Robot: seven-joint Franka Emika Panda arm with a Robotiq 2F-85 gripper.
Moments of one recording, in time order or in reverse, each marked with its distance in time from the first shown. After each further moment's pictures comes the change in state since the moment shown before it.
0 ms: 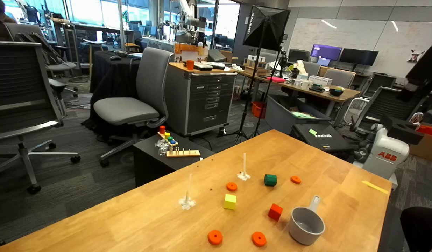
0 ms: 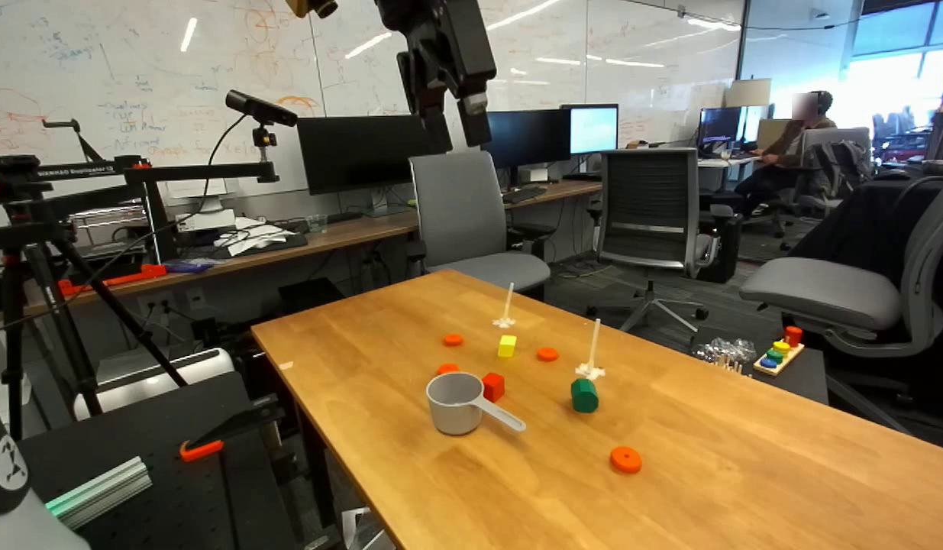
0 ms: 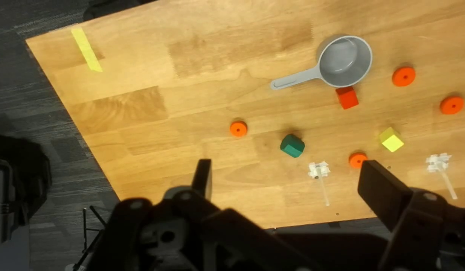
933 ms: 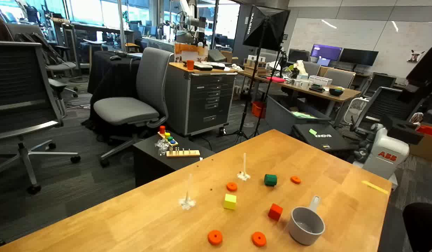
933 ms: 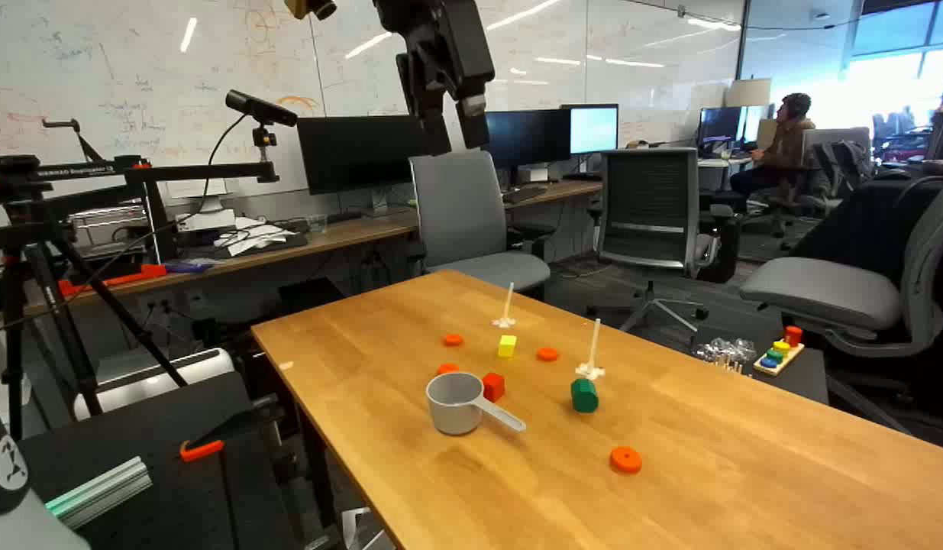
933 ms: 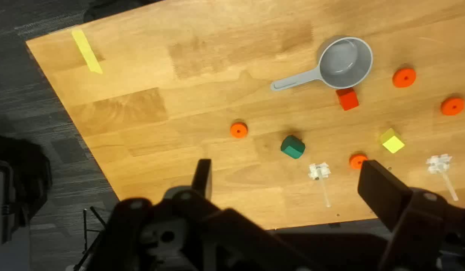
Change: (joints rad) arm 0.000 -0.003 0.001 -0.005 0.000 0.001 0.002
